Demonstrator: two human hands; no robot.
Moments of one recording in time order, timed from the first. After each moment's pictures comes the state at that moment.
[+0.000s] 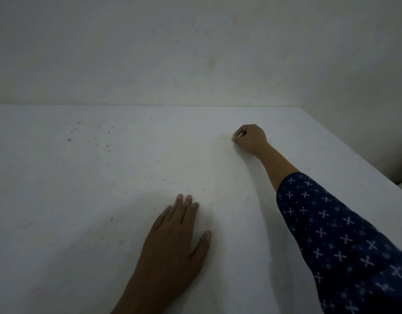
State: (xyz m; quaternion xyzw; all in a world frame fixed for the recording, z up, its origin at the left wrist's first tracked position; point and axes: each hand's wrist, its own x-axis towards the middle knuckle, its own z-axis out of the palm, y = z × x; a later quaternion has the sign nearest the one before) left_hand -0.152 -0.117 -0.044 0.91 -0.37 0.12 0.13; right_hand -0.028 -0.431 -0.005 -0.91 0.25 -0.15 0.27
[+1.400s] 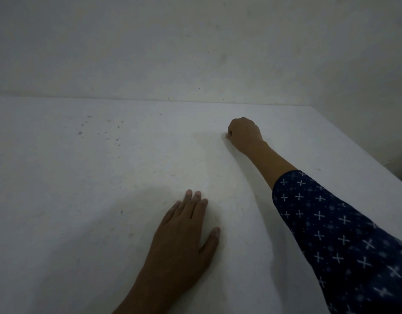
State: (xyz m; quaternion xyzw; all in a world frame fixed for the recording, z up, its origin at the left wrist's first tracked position) left_hand -0.156 -0.117 -0.028 0.90 -0.37 0.03 0.21; right_hand -0.011 -0.385 0.004 -0.98 0.14 -0.13 -0.02
